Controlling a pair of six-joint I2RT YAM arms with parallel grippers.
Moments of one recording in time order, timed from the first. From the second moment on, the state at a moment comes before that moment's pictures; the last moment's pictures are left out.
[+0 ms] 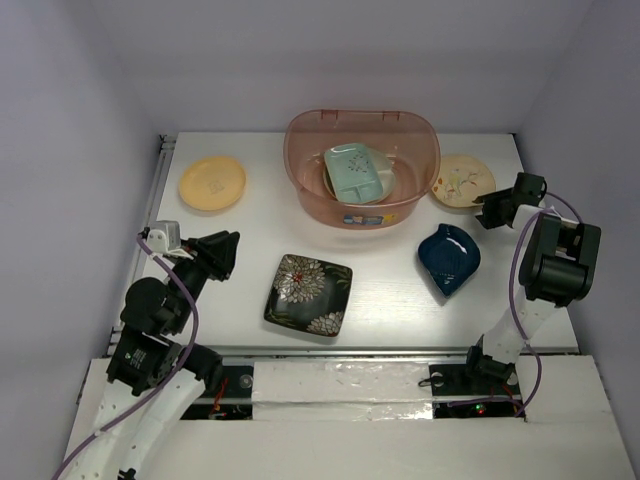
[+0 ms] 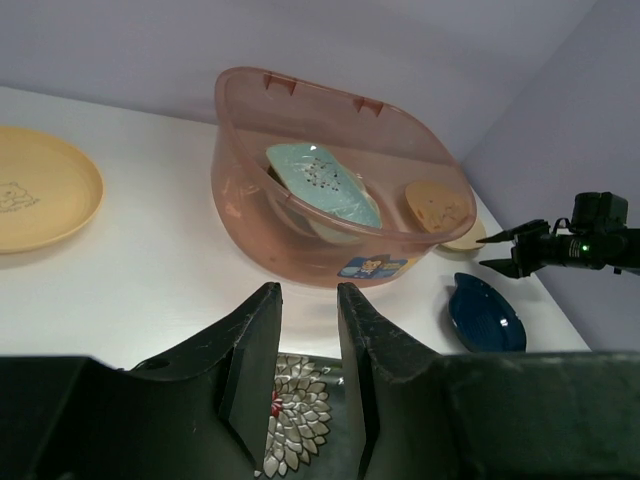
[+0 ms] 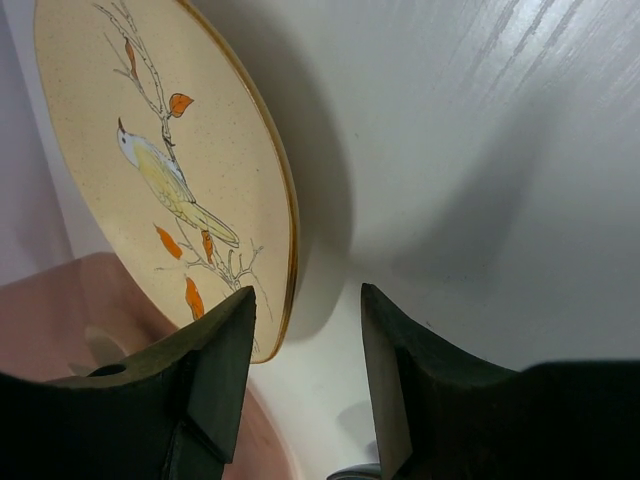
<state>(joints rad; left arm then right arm) -0.44 0.32 0.68 -0.30 -0.10 -0.43 -0.34 1.86 1.10 -0.04 -0.16 1.06</state>
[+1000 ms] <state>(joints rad) -0.44 0.31 0.68 -0.30 -0.13 -0.43 -0.28 2.04 1.41 -0.34 -0.08 1.18</state>
